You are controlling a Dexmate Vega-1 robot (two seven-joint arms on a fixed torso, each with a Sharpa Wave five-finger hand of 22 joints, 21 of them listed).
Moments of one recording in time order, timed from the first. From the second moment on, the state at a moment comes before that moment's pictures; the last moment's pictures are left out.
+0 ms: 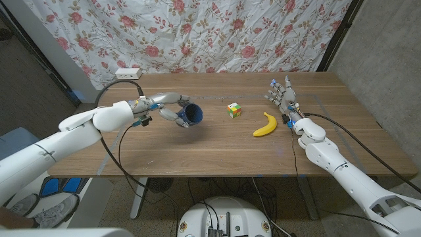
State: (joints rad) left arm 0.91 1.08 0.37 -1.81 0.20 -0.36 -0.18; left_hand 0.92 -0.17 0.37 -0.17 0.21 0.41 0.05 0.62 0.27 0.55 -0.01 0.48 0.35 0.59 -0.04 0.43 0.30 0.56 -0.04 0.30 0.19; right arm -0.84 -0.51 -0.37 -1.30 0.65 0.29 0.03; right_hand 0.00 0.08 0.04 0.15 0.29 0.19 -0.22 0.19 0.19 0.21 -0.19 0.20 0.20 0.18 -0.04 0.23 0.28 0.42 0.07 0.21 0.18
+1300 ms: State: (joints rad) left arm 0.81 1.12 0.43 -1.97 0.63 -0.32 -0.28; left_hand 0.91 -0.17 0.37 -0.17 0.22 0.41 0.06 0.62 0.27 0.55 -0.01 0.48 0.35 0.61 -0.04 0.43 0.29 0.58 -0.04 0.31 0.19; right arm -0.84 -0.51 -0.37 -1.30 0.65 0.29 0.03; right_hand 0.00 0.08 0.04 0.15 0.29 0.19 -0.22 0.19 0.19 0.21 -0.19 0.20 0.20 0.18 -0.04 0.23 0.28 0.42 0.07 0.21 0.18
